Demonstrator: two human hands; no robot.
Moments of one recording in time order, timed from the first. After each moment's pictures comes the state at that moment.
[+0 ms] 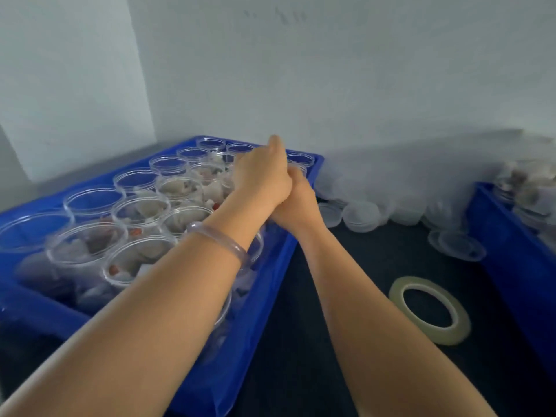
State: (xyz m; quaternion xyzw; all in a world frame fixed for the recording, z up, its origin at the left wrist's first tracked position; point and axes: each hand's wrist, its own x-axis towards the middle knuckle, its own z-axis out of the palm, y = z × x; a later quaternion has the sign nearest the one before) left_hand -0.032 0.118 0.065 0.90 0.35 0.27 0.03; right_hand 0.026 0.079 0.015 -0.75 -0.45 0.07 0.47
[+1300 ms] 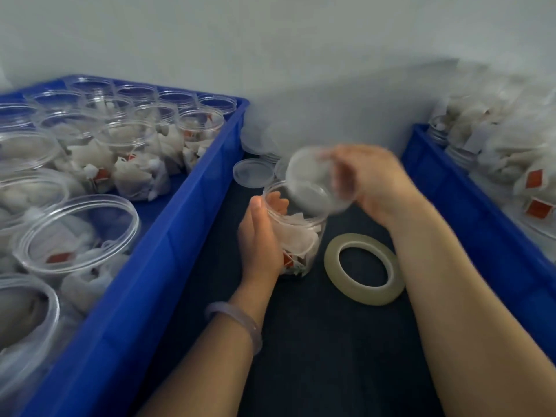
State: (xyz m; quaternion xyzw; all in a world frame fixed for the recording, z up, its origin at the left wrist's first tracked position) left_hand 0.054 0.022 -0.100 0.58 0.25 0.41 0.66; right_hand 0.153 -0.063 0.003 -0.71 -0.26 0.14 0.64
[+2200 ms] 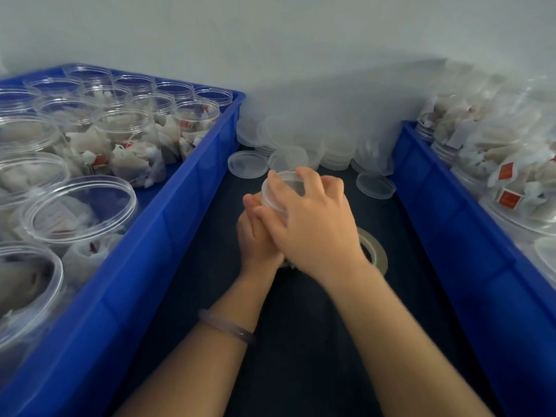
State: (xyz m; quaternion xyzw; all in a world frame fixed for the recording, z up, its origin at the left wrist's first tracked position) left_hand 0.048 0.005 -0.101 0.68 0.28 0.41 0.54; right_hand 0.064 -0.075 -0.029 -0.88 -0.43 -0.13 0.12
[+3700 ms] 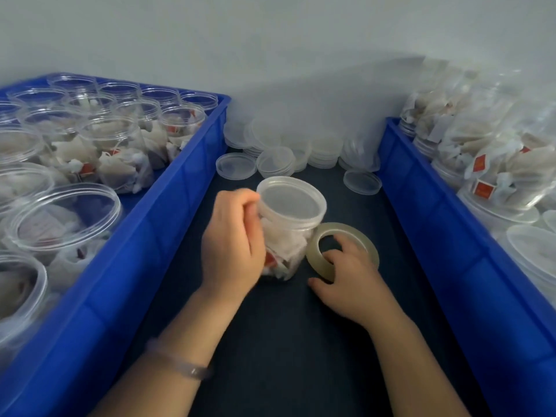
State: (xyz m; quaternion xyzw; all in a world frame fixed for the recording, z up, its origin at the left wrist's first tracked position) left_hand 0.003 0.002 -0.081 0.79 0.12 0.53 0.29; right_hand 0.091 -0.153 -0.089 -0.93 -0.31 0.12 0.14
